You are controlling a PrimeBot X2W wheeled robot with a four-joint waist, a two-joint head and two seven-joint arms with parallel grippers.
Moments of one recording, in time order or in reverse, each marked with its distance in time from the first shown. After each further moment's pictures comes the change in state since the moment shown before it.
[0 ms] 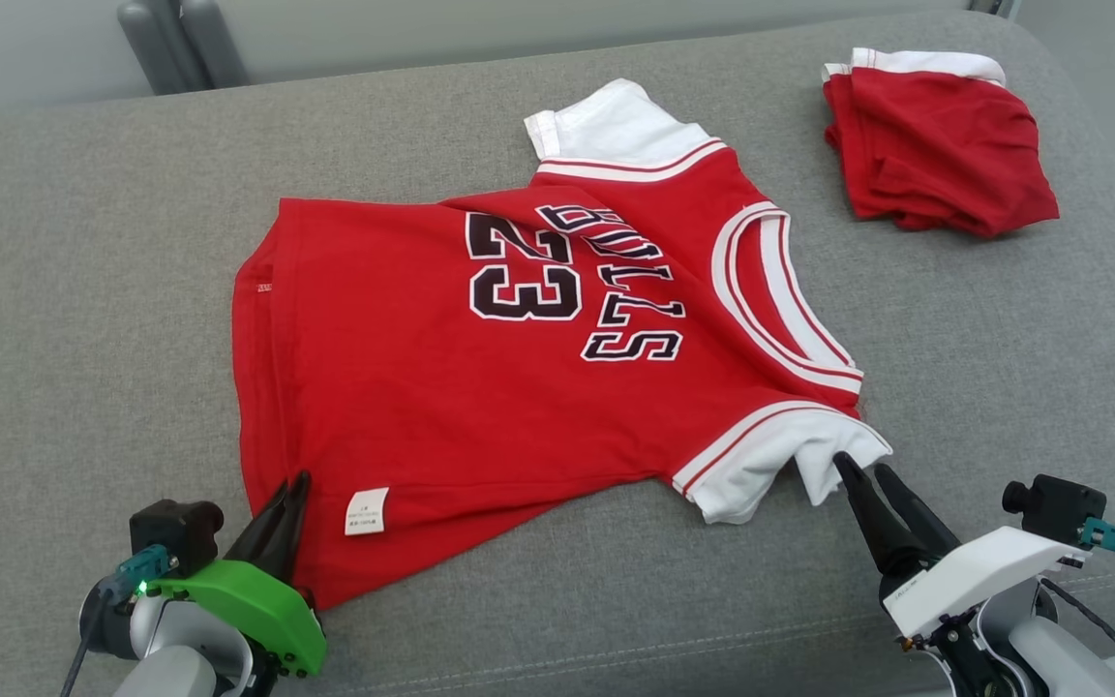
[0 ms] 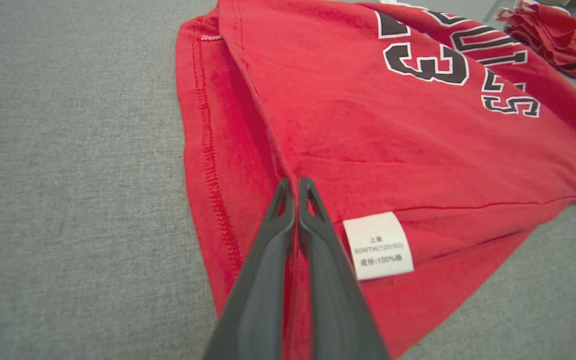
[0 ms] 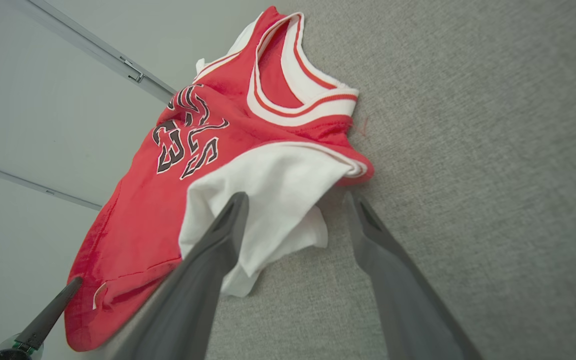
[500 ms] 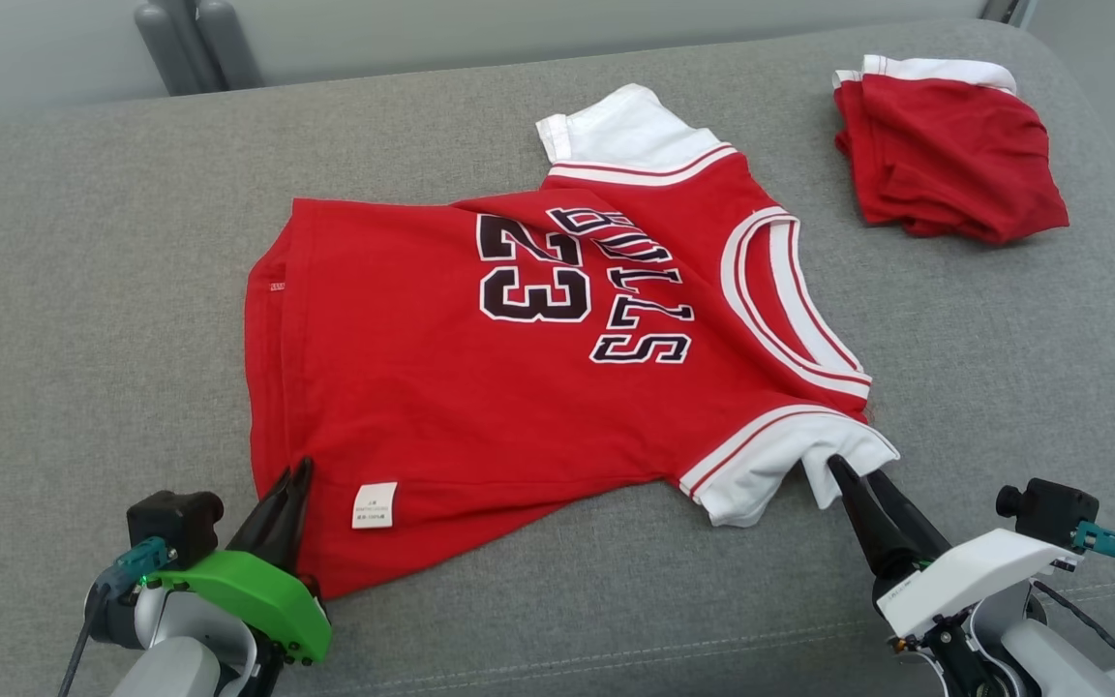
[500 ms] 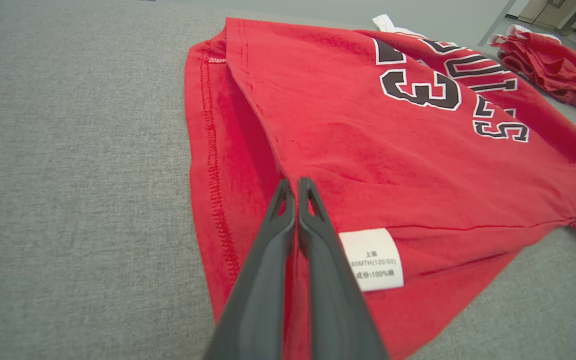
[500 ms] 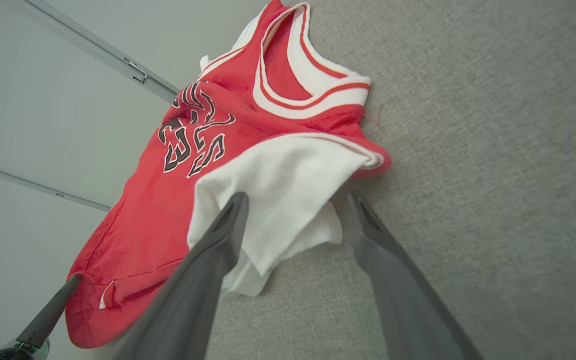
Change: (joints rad) left arm 0.001 -0.019 0.030 -0.021 0.001 -0.010 0.000; right arm -0.001 0.013 0.005 0.011 0.027 0.000 0.000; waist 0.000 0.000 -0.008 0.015
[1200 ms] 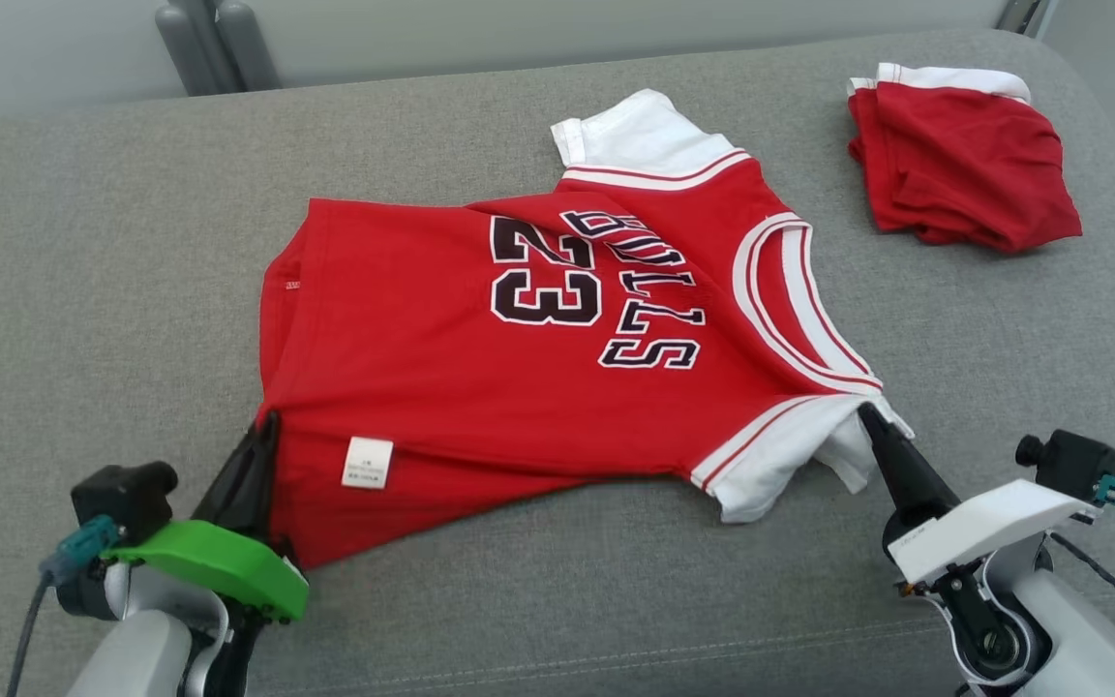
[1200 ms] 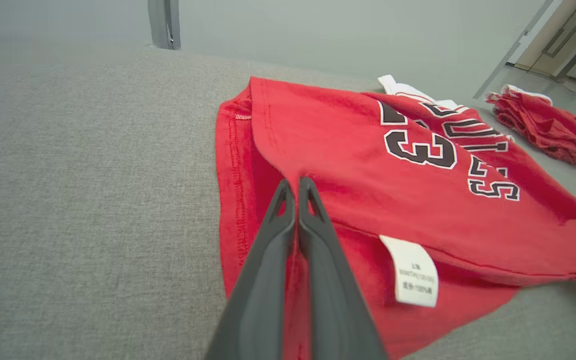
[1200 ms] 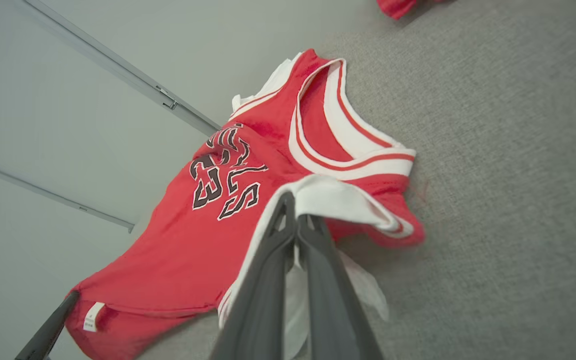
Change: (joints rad) left arm 0.005 -0.007 0.089 -0.064 0.000 -0.009 0.000; right arm -0.056 -0.003 -0.030 -0.013 0.009 0.008 -0.010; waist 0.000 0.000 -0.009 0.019
